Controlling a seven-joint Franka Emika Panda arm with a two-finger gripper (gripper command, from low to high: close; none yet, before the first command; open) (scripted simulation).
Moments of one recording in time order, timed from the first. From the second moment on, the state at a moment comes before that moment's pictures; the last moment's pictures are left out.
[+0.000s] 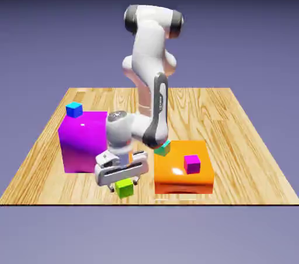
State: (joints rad) arm 0.20 0.46 -0.31 -2.38 0.73 2.86 -0.43
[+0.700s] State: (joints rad) arm 0.58 0.02 -0.27 -2.45 0.12 2.57 0.15
